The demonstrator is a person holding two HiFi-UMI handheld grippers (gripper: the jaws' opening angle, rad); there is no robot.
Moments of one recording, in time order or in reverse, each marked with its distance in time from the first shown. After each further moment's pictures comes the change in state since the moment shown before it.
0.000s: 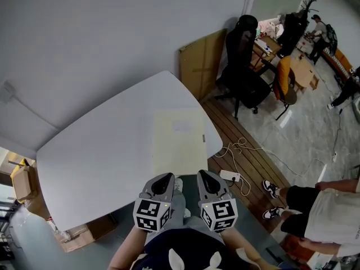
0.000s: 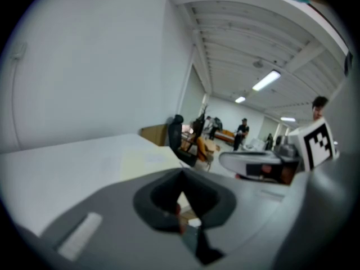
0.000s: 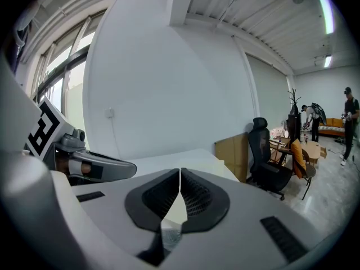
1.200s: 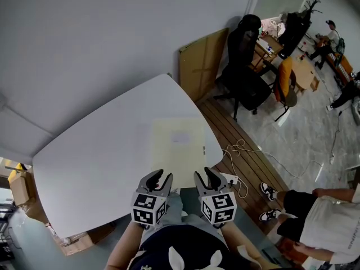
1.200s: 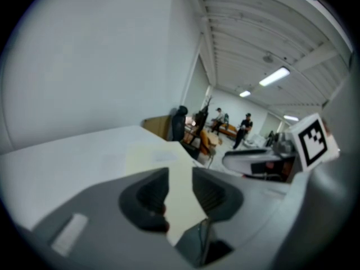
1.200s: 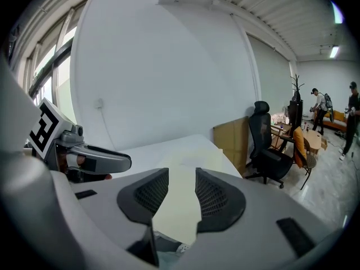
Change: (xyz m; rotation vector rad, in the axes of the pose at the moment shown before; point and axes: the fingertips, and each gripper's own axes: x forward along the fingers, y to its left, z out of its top) left arm 0.056 0.051 0.004 -0.034 0.101 0.001; right arm 0.067 -0.039 -0.014 0.044 0.172 0.004
